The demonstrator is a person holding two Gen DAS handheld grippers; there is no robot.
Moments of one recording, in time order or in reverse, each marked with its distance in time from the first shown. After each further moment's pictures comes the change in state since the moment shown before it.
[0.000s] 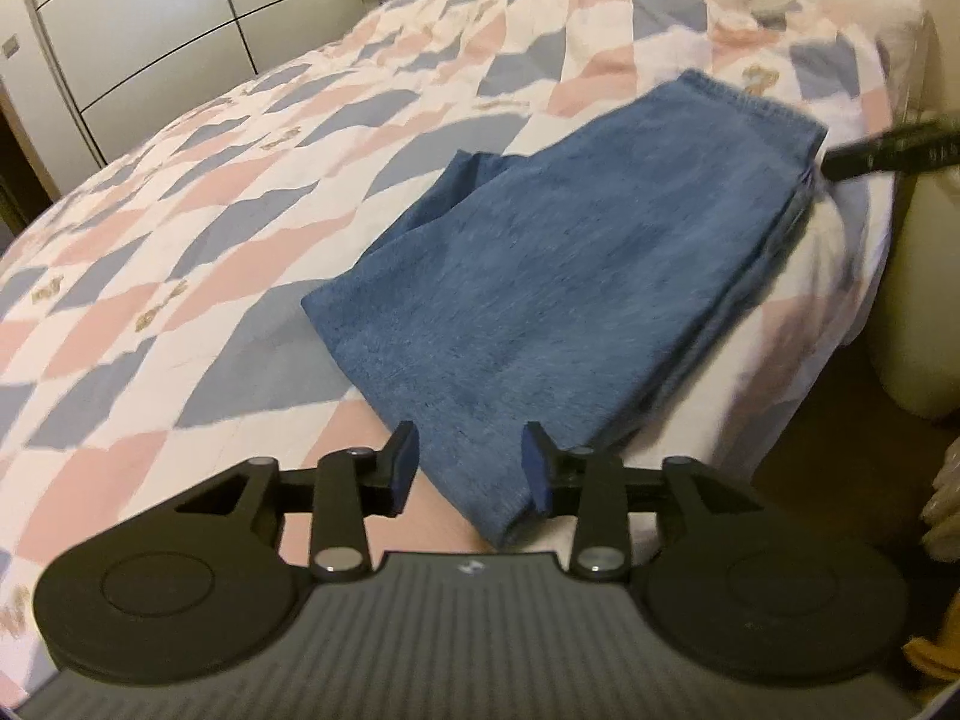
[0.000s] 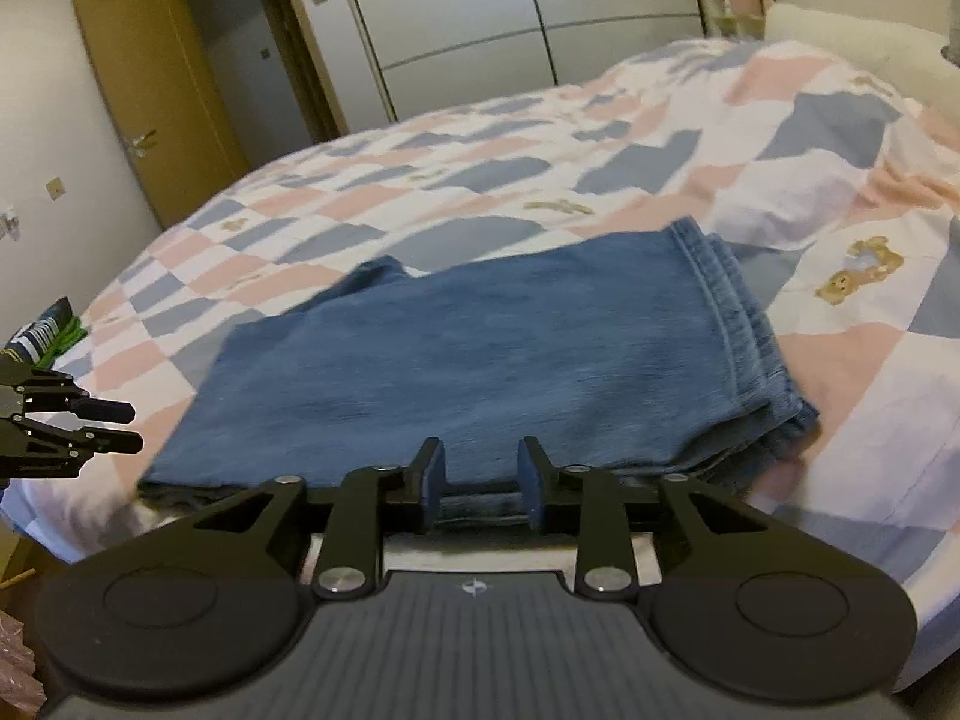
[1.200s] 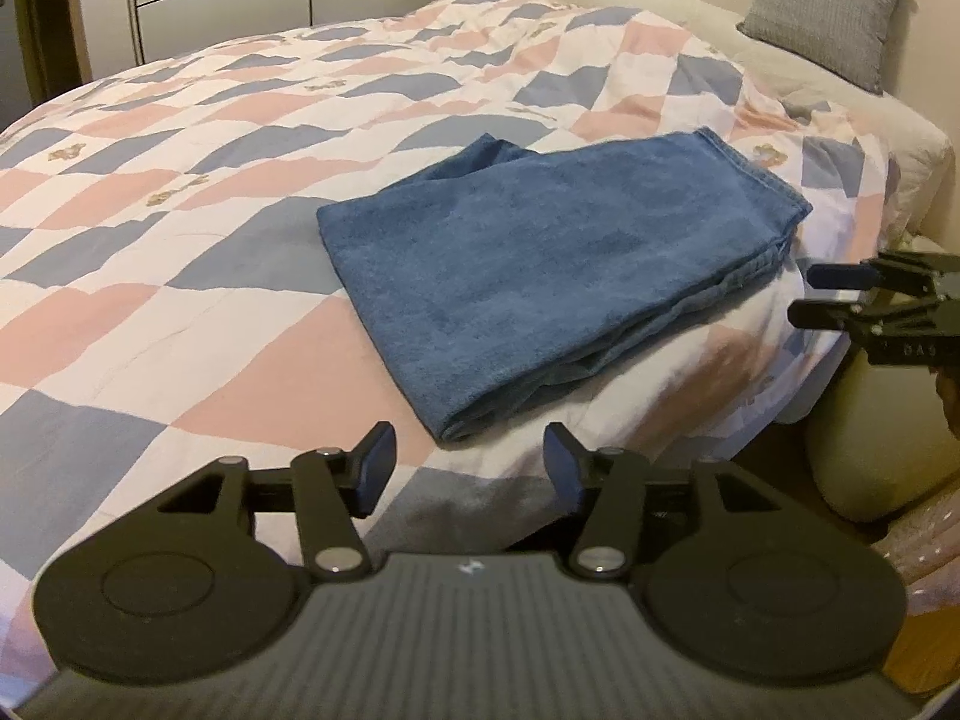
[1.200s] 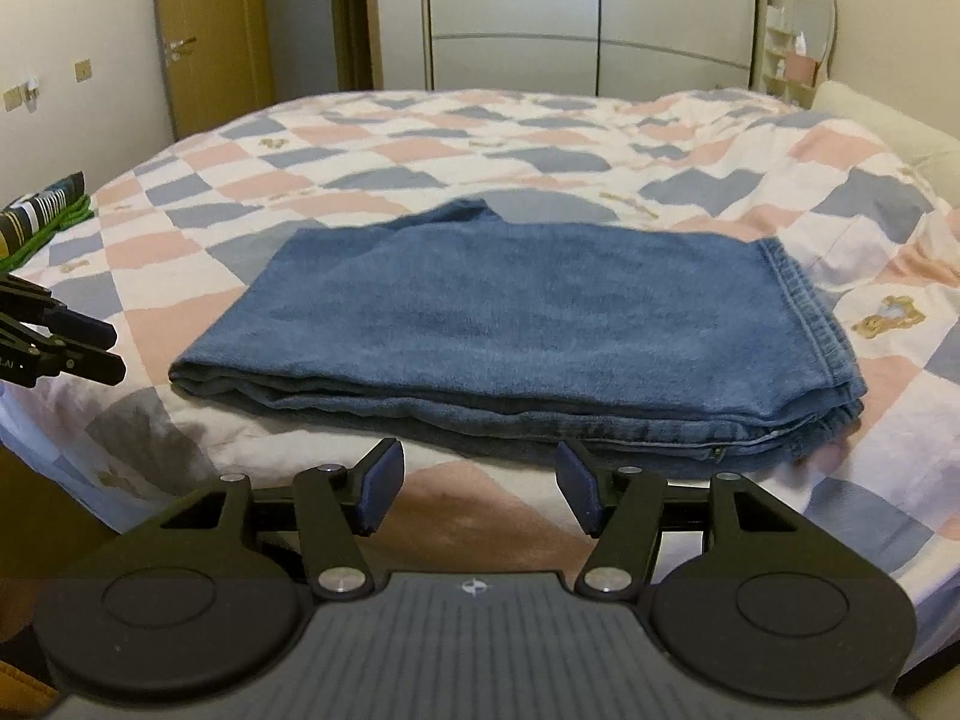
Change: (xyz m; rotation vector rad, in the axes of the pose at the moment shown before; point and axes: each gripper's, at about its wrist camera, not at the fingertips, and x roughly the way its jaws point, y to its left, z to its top) left arm -0.038 0.005 -0.044 -0.266 -0.018 -0.064; right arm -0.002 0.096 -0.044 -0.226 0.020 -0.086
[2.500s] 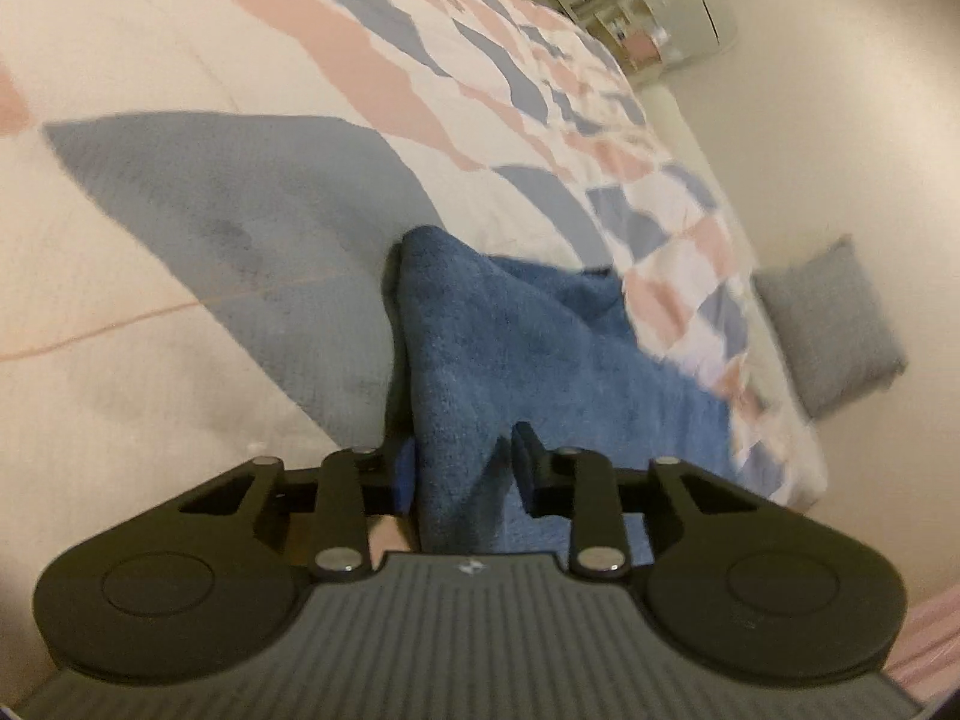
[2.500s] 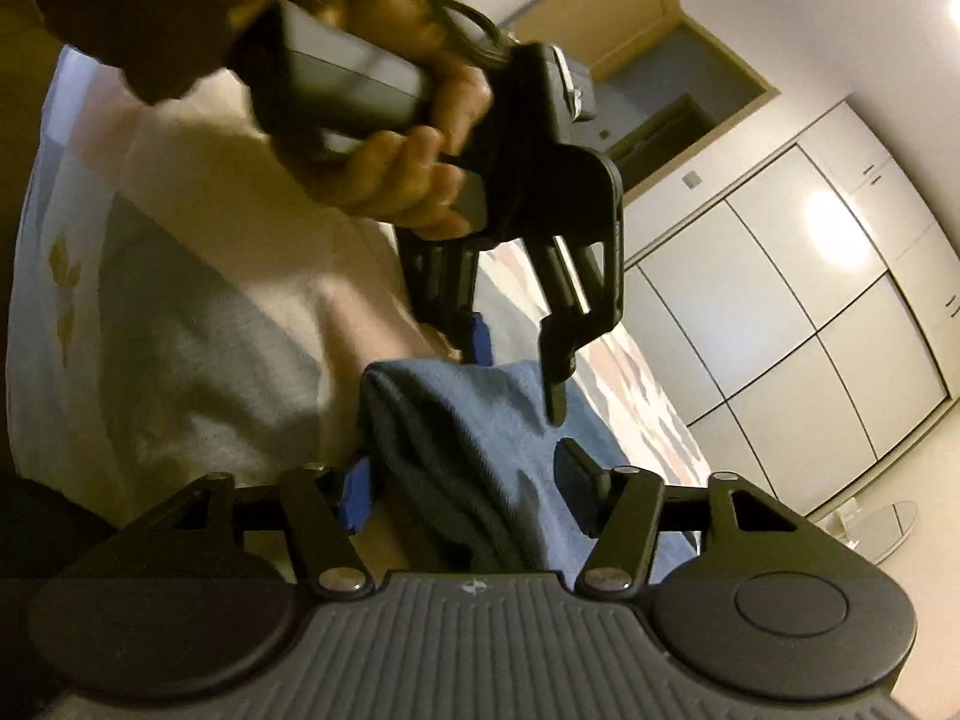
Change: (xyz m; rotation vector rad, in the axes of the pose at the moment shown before) left arm 0.177 0.158 0.057 -0.690 0.011 -0.454; right arm 0.155 0.206 -0.037 -0.997 -0.292 -0.121
